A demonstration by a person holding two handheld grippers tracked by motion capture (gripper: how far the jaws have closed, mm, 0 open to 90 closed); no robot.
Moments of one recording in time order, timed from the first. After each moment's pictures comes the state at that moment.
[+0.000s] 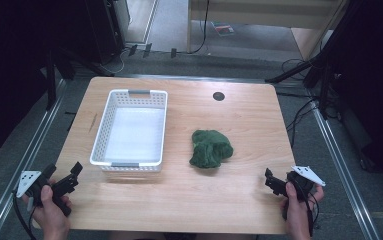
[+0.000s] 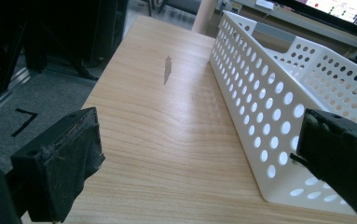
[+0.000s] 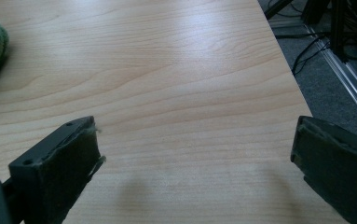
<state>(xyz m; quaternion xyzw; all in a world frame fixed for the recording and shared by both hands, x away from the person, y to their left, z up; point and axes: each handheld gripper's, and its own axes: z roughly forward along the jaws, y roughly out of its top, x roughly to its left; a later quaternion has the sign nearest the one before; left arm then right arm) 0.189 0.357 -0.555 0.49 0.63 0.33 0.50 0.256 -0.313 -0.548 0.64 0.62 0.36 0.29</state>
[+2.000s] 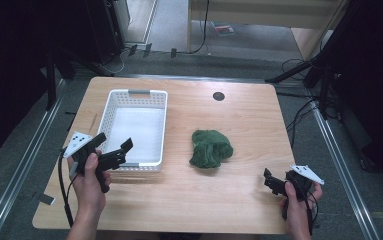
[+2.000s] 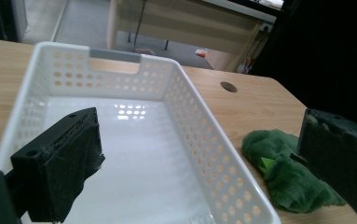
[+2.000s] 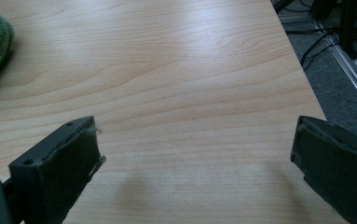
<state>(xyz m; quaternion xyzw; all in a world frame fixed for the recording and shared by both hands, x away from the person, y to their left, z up) 0.243 0.219 -0.445 0.59 0.55 0.24 0.54 0.259 -0.312 -0.549 0.64 0.62 0.36 0.28</state>
